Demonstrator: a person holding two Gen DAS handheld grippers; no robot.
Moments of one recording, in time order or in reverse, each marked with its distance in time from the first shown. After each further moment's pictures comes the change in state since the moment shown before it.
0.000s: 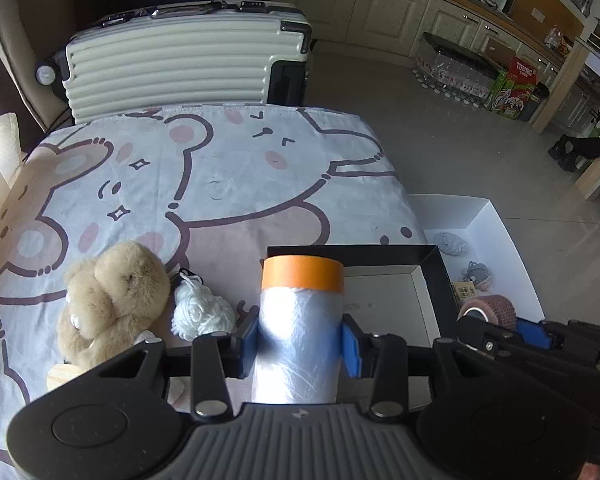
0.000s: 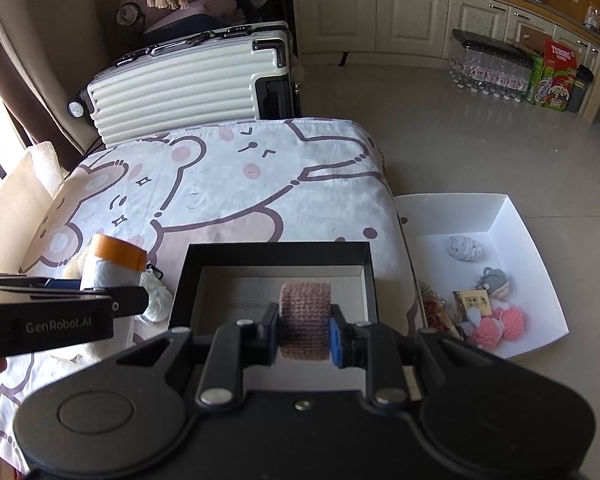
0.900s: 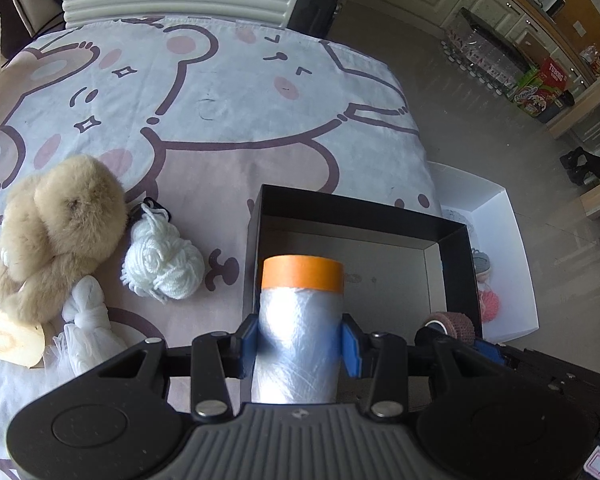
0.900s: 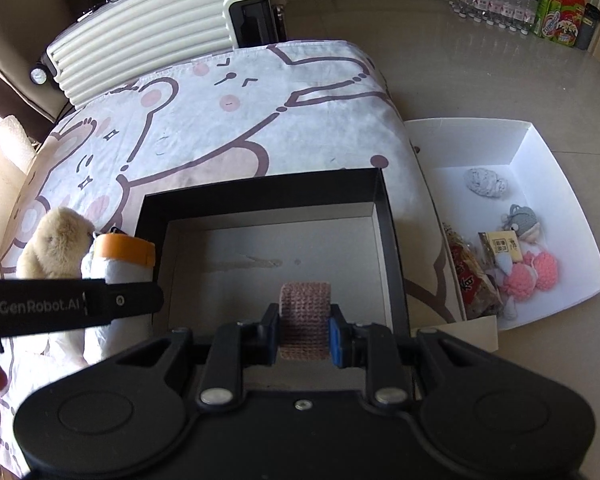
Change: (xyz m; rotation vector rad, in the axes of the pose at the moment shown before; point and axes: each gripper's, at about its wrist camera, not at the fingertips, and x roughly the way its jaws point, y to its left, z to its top) left arm 0.071 0.014 -0.005 -0.160 0.165 -0.065; right arm 0.084 -0.013 -0.008 0.072 0.177 0.012
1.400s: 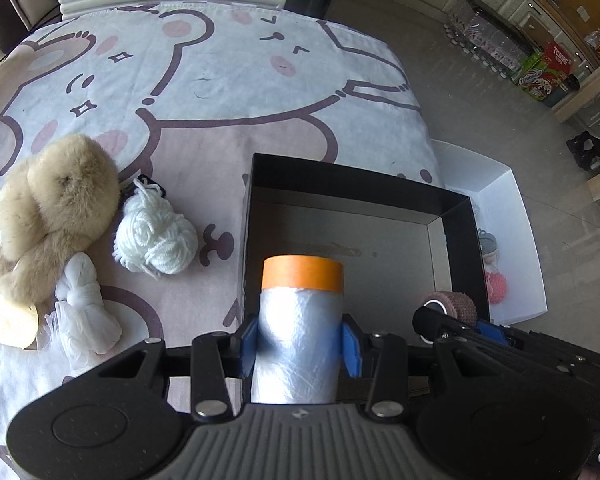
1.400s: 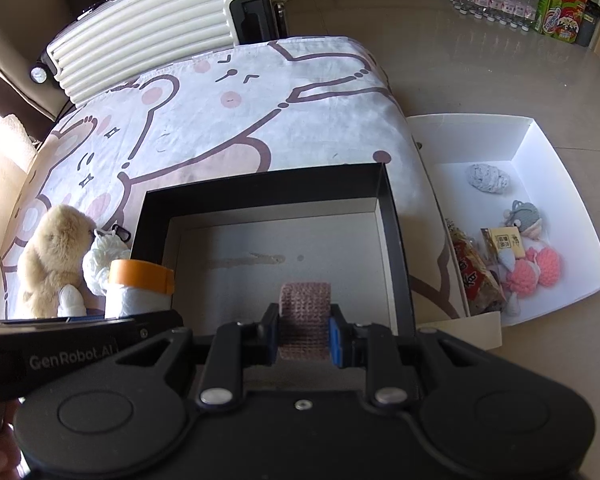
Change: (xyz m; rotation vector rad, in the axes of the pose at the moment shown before) left arm 0.010 -0.007 -0.013 0.011 0.040 0.028; right arm 0.000 -0.001 -0.002 0.009 0.014 0.011
